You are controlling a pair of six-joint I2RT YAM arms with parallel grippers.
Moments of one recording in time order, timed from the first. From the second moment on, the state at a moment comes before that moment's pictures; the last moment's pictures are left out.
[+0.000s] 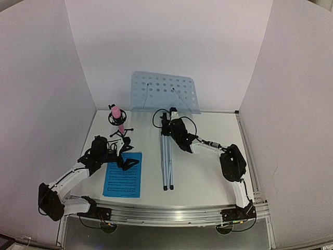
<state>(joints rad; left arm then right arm) -0.47 1.13 0.76 -0.12 0.66 0.19 0.76 2.20 1.74 0.20 0.31 0.47</state>
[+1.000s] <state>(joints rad) -0.61 1.83 1.22 0.47 0.48 0.13 0.84 2.26 1.83 1.00 0.45 -0.32</state>
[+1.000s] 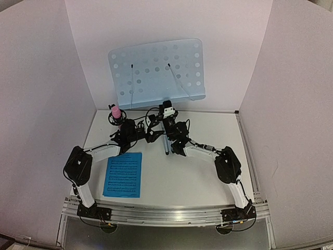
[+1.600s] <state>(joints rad) -0.63 1.97 1.35 0.54 0.41 0.08 0.83 2.26 1.83 1.02 0.55 -0.26</state>
